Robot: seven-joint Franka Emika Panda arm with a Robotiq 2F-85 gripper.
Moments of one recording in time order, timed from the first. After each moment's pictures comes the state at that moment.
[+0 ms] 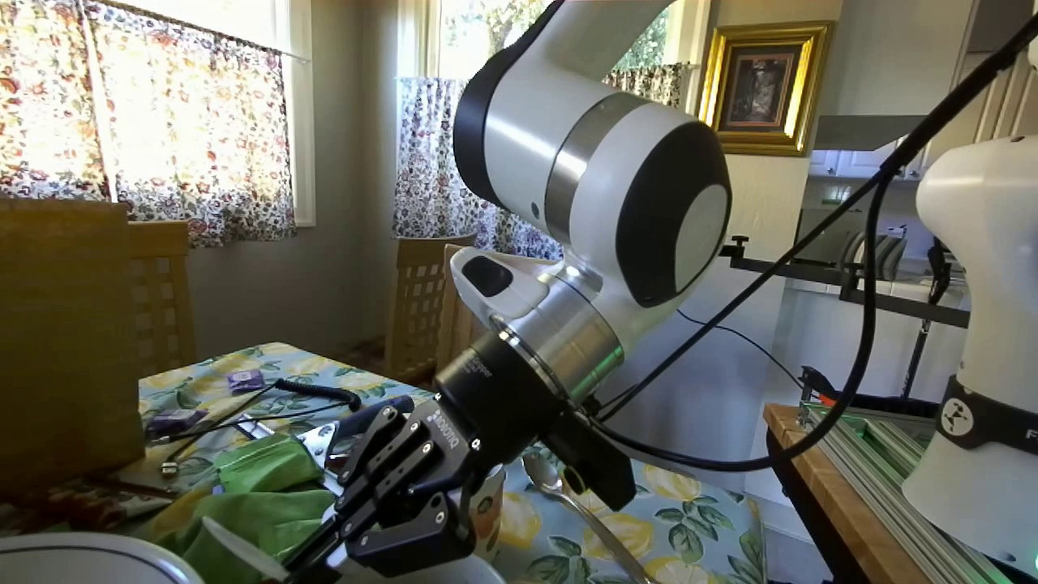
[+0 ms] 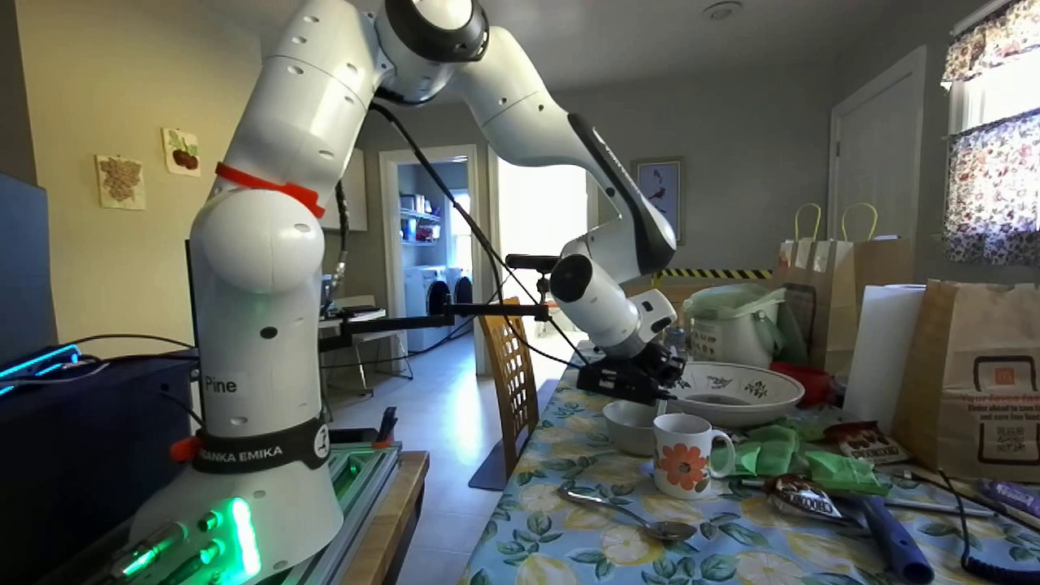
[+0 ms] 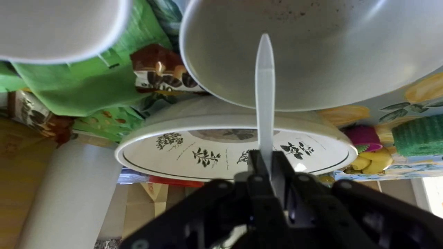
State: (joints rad) arm 0.61 0.39 -0.18 -2.22 2.51 2.68 -2.71
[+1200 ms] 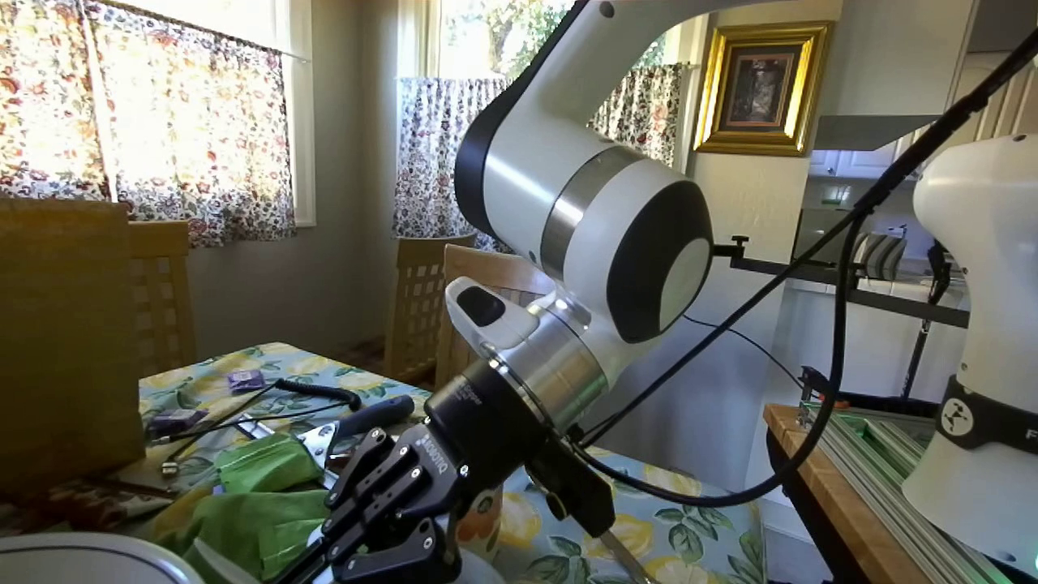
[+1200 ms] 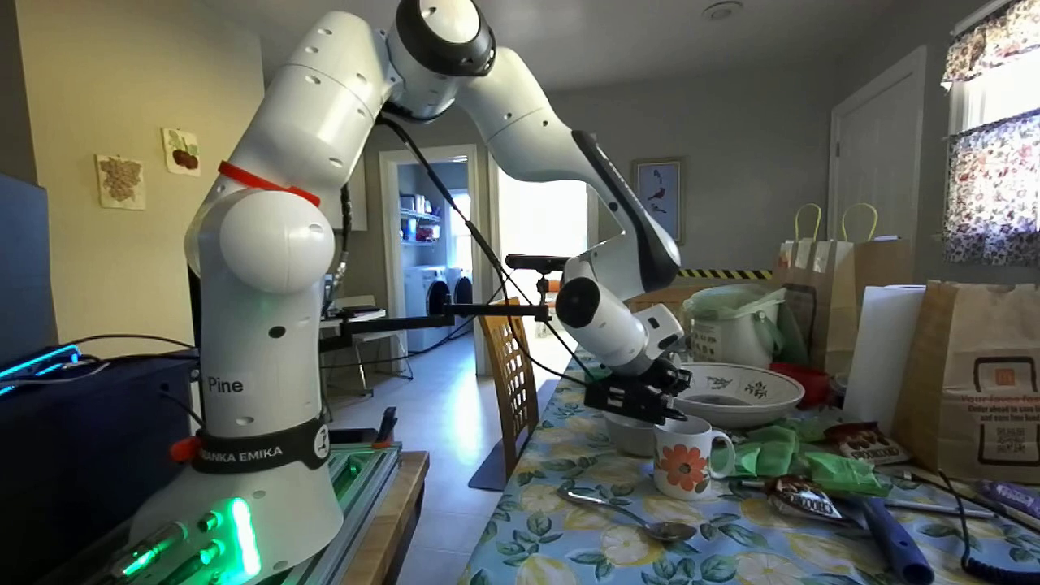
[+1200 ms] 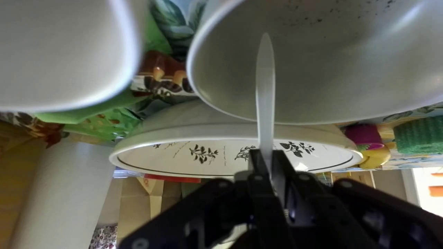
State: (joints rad) arm 0.70 0.46 -0.30 -2.22 2.51 2.54 -2.69
